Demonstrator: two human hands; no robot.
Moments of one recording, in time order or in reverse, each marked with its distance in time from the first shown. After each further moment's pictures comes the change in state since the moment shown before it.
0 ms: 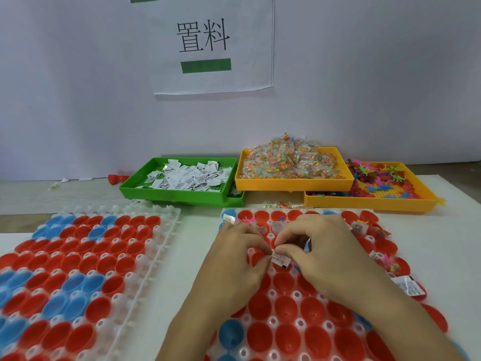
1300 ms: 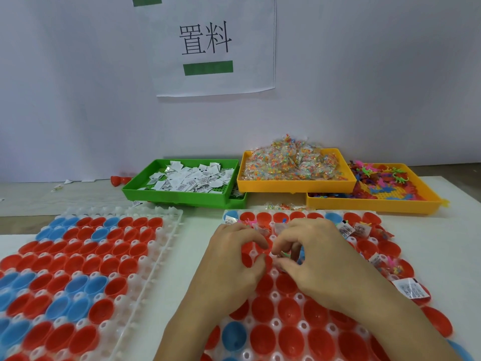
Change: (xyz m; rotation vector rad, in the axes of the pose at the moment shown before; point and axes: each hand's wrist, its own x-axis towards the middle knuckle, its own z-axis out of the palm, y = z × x) left_hand -0.002 -0.004 -0.006 -0.033 0.033 -0.024; right_hand -0.001 0.004 0.007 -0.092 -0.113 -0.026
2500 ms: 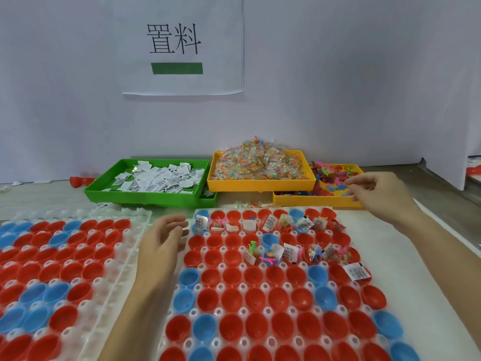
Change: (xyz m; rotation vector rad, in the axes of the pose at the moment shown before) left_hand 0.005 -0.054 0.003 -0.744 0.334 -0.535; right_hand 0.011 0.141 -0.107 0.014 0.400 0.549
